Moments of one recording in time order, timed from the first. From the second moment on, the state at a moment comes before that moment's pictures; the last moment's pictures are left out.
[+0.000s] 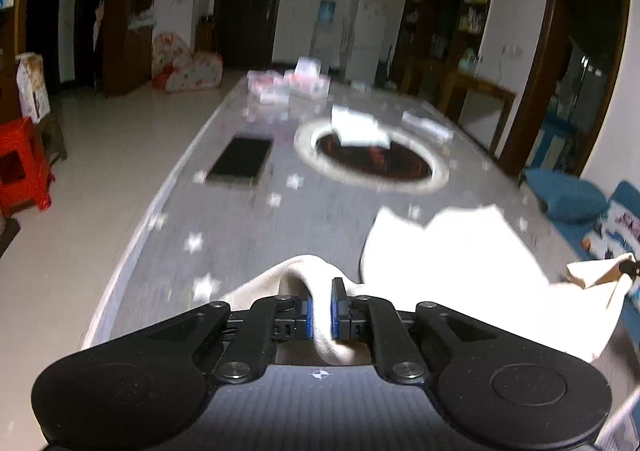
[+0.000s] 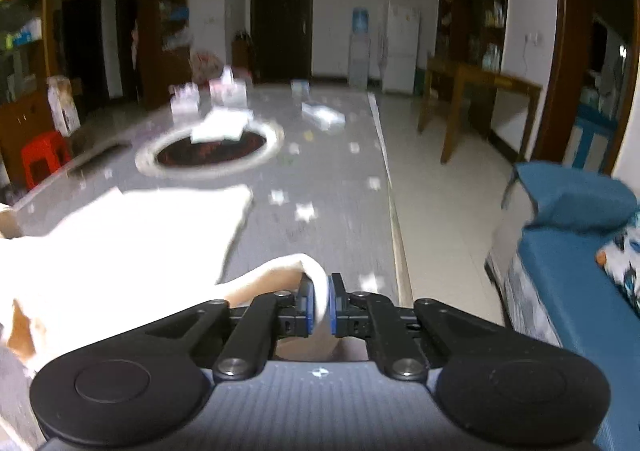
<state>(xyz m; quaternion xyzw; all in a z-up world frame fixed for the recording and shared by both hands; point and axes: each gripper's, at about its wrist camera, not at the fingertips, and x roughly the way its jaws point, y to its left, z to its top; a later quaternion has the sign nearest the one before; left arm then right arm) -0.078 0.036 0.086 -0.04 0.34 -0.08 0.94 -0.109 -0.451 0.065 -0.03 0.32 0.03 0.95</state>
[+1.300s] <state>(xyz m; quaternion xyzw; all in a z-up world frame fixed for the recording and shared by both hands) 0.095 -0.060 0.047 0.04 0.37 -0.10 0.92 0.044 -0.378 0.050 0.00 0.37 0.15 0.92</state>
